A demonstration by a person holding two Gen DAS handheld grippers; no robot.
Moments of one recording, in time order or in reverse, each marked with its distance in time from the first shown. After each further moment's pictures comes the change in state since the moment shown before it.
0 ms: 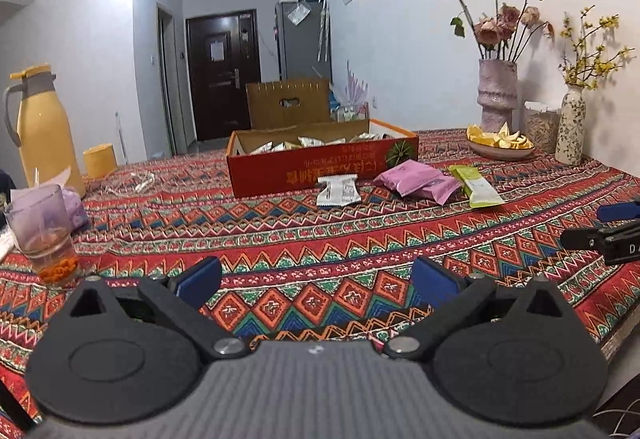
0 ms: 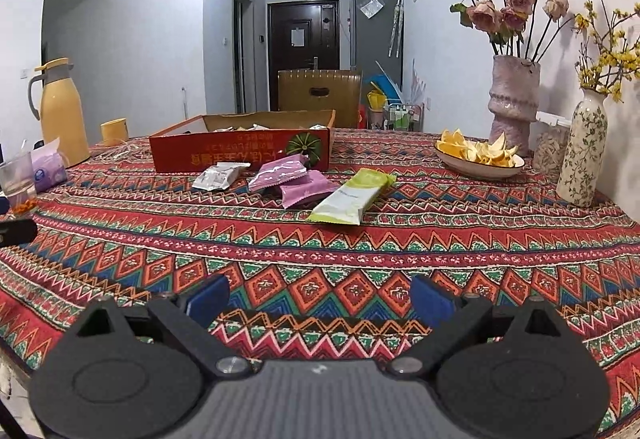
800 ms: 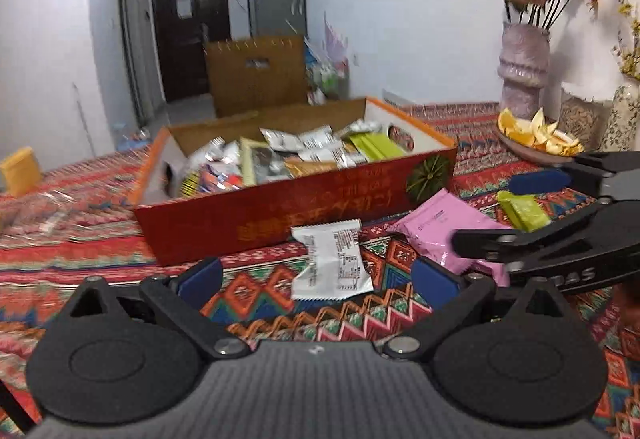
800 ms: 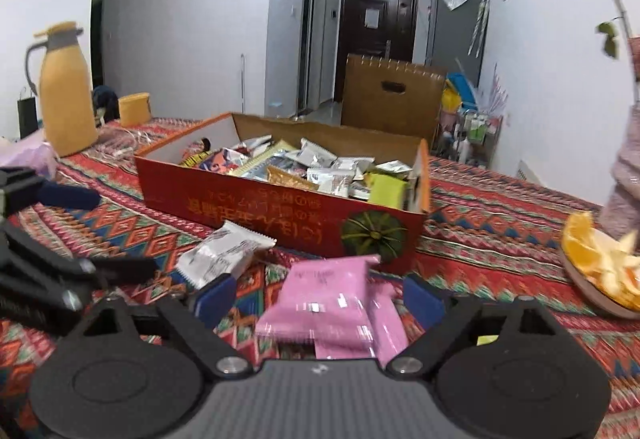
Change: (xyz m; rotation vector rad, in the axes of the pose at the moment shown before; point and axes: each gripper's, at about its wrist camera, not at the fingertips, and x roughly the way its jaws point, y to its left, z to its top) left arm 0.231 -0.006 0.097 0.029 0.170 -0.085; right arm 0.216 0.035 0.135 -0.177 0.085 0.158
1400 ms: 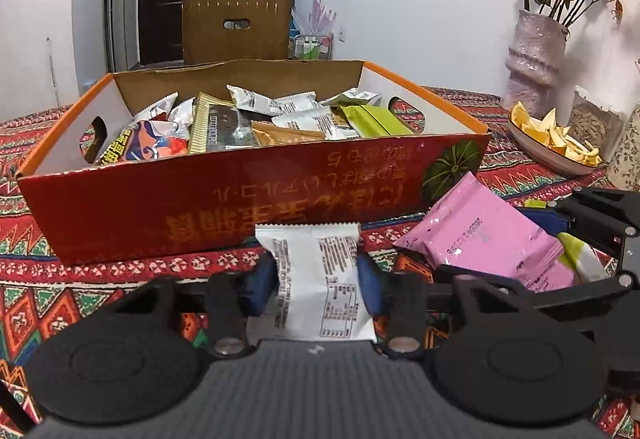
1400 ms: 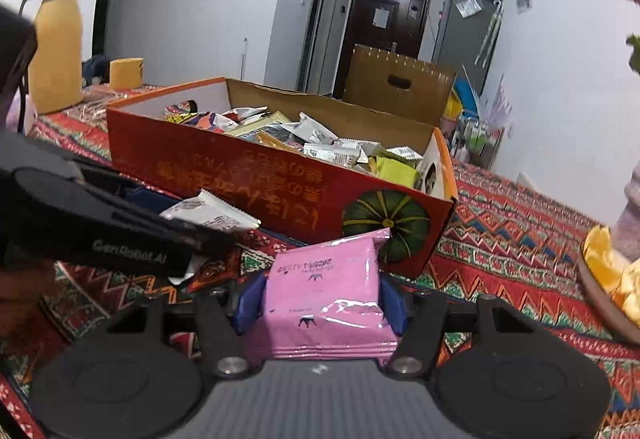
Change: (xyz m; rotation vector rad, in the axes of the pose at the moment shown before) left arm 0.084 0.008 -0.003 -0.093 0.053 -0.106; right arm 0.046 0.009 -0.021 -0.113 0.004 -0.048
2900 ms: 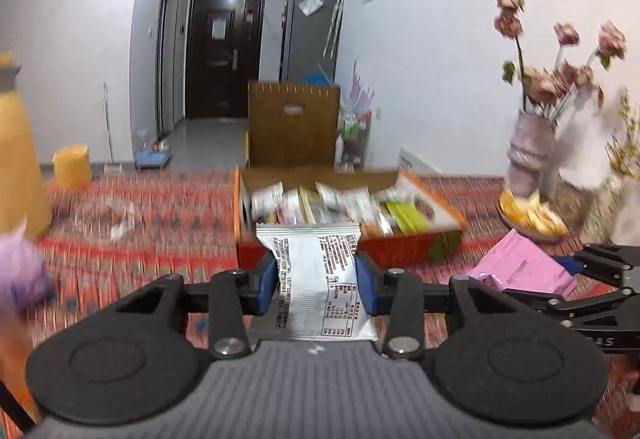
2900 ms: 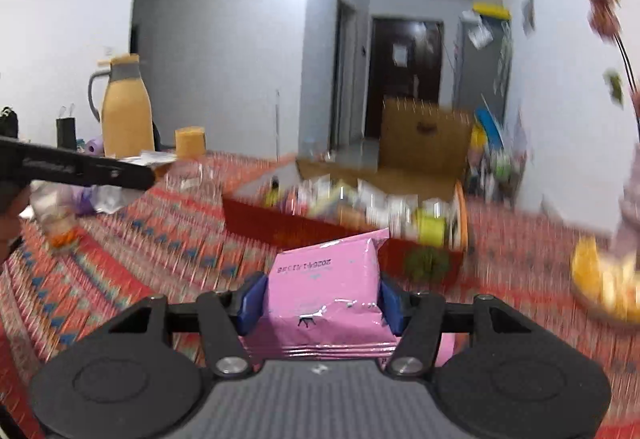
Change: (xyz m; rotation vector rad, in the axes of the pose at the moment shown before) left arm -0.214 0.048 0.016 -0.049 -0.219 0.110; right arm -0.140 0.026 0.027 0.073 -0.156 0.132
